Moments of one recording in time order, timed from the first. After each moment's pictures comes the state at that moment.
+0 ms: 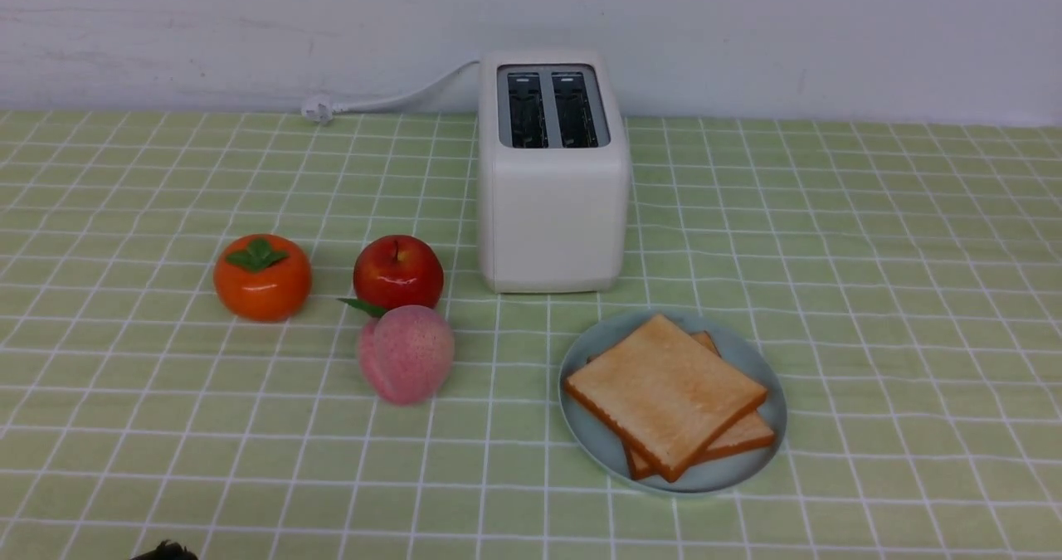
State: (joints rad) right arm 0.02 -0.01 0.01 0.13 0.40 -0.10; left arm -0.62 0.17 -0.17 -0.24 0.19 -0.07
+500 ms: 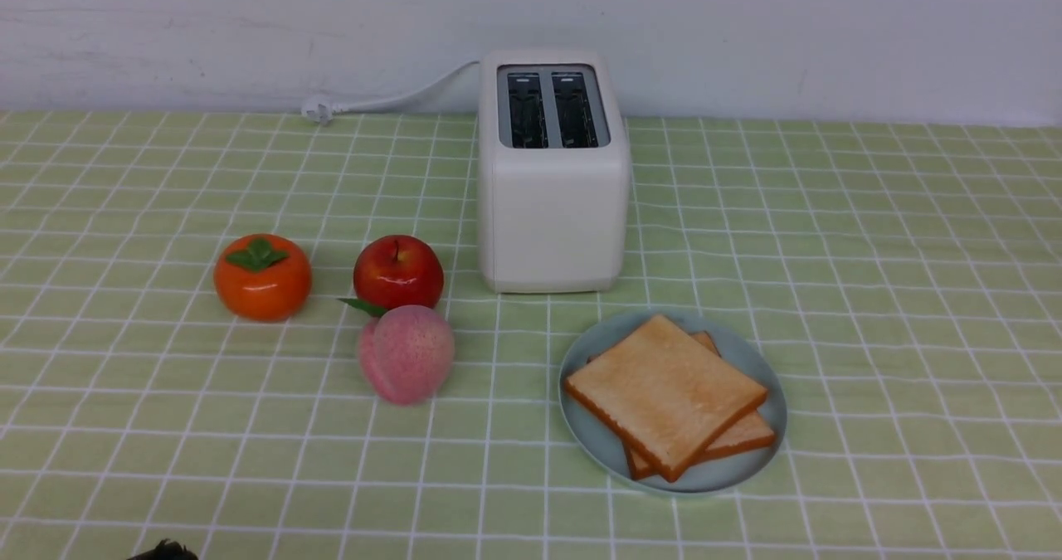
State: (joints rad) right arm 0.02 -0.01 0.01 0.13 0.40 -0.10; left arm -0.62 0.17 -0.17 -0.22 0.18 -0.07
